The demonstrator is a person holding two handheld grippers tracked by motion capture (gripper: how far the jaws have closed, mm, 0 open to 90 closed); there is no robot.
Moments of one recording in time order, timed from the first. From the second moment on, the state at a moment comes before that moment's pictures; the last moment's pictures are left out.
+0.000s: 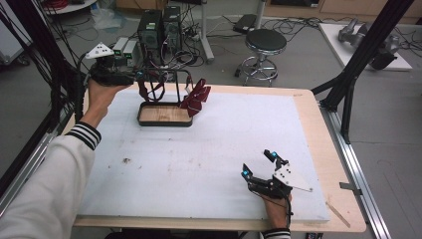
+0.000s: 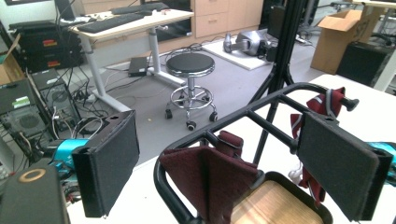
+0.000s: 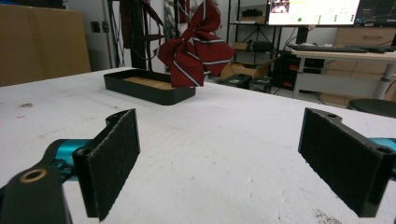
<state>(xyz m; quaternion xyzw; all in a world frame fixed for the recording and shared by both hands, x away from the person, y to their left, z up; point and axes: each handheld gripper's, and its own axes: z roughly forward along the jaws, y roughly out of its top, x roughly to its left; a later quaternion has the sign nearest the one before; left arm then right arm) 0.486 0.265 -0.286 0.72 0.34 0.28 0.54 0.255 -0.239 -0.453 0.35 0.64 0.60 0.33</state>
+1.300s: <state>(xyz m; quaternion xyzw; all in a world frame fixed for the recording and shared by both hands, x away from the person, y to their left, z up) 0.316 0.297 -0.396 0.71 0.28 0.26 0.60 0.253 -0.235 -0.453 0.34 0.65 0.59 0.34</state>
